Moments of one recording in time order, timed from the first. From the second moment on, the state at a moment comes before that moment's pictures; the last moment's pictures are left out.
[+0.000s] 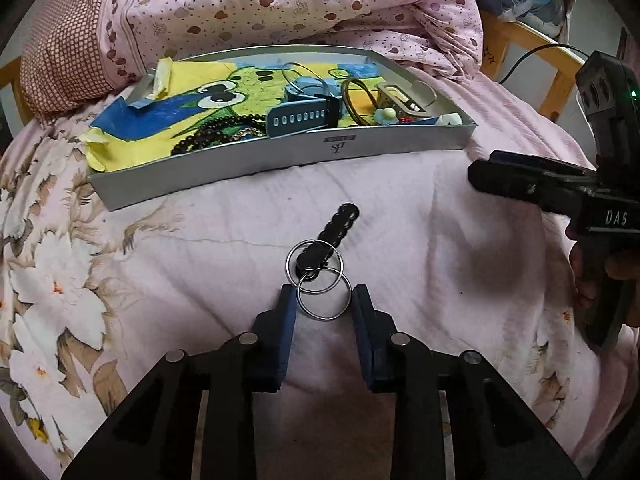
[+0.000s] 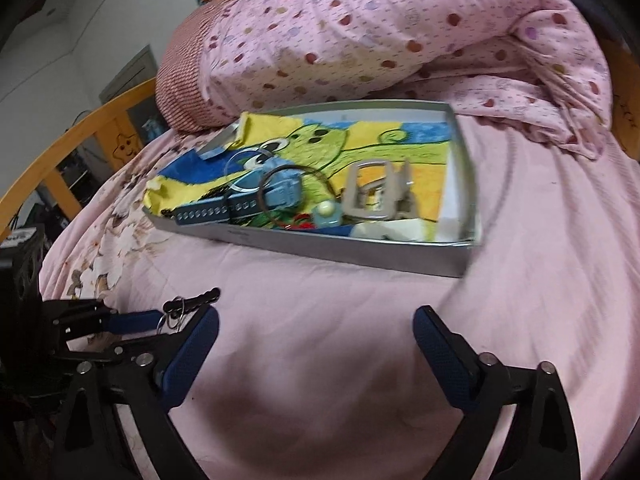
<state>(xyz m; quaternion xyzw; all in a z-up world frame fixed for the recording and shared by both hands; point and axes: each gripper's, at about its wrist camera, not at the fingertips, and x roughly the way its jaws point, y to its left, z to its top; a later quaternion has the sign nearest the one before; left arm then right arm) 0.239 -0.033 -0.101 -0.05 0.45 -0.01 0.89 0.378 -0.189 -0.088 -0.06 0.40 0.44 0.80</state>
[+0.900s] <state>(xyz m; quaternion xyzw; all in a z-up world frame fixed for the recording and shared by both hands) 0.228 0.005 -0.093 -0.05 0.43 0.05 0.90 0.343 -0.106 -0.101 -0.18 0.37 0.58 0.71</state>
